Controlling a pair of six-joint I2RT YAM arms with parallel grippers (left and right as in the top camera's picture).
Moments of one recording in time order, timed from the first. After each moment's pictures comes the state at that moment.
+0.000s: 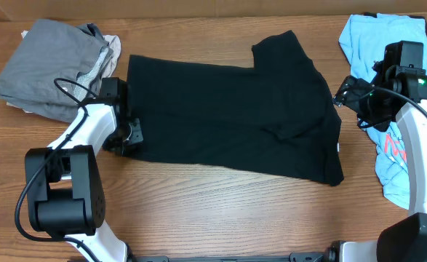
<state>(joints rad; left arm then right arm) 0.04 1.88 1.14 -0.78 -0.07 -0.22 -0.16 1.57 1.44 -1.09 -0.11 0.38</state>
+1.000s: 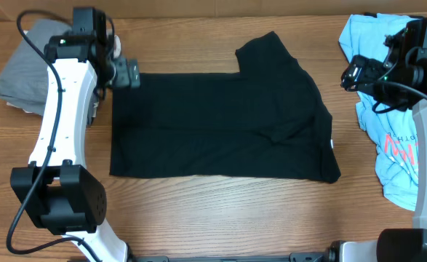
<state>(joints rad) 0.02 1.89 1.83 -1.11 -0.03 -0.13 -0.16 1.58 1.68 -1.17 -0.12 0.24</state>
